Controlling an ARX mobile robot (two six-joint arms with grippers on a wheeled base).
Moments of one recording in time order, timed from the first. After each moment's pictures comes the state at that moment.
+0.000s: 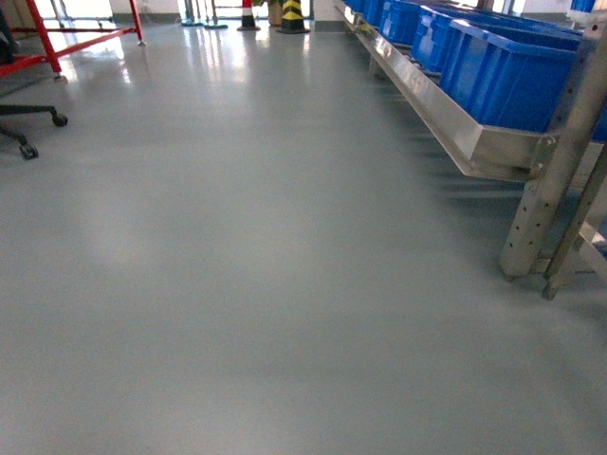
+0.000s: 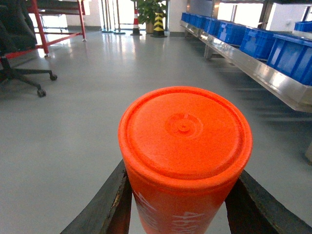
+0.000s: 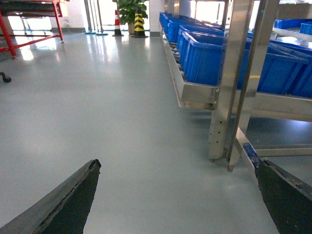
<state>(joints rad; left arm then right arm) 0.00 0.01 0.01 -0.01 0.00 -0.01 0.00 0.00 0.01 0.00 0.00 0.00</state>
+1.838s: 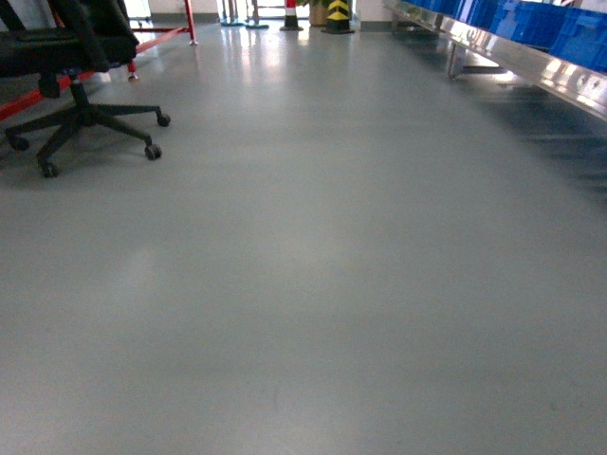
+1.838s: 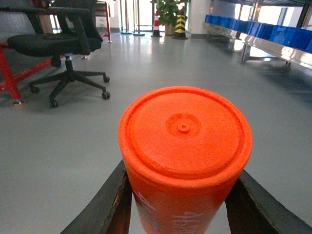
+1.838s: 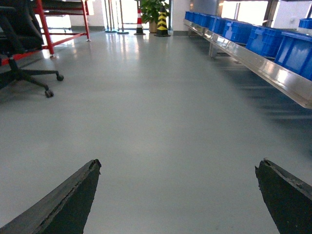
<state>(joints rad) 0.00 0.01 0.01 0.00 0.00 -0.01 0.00 0.00 0.01 -0.01 0.00 0.00</state>
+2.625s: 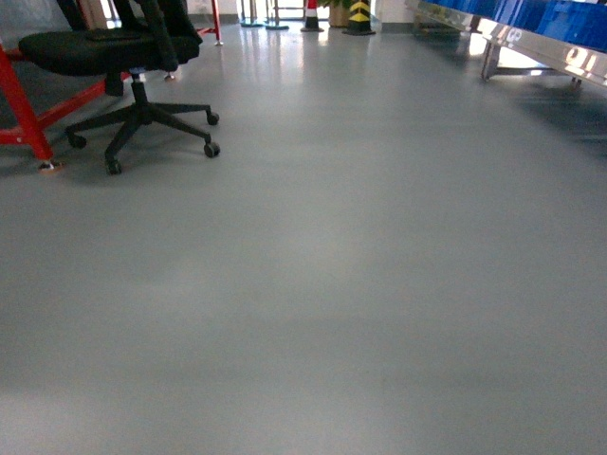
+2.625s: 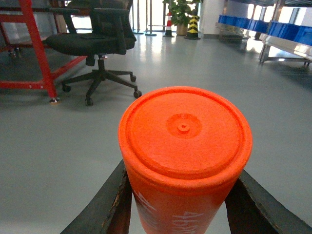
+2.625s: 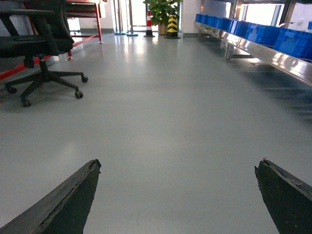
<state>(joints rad) 0.00 0.01 0.01 -0.01 0.00 -0.01 0.00 0.00 0.01 0.00 0.00 0.00</state>
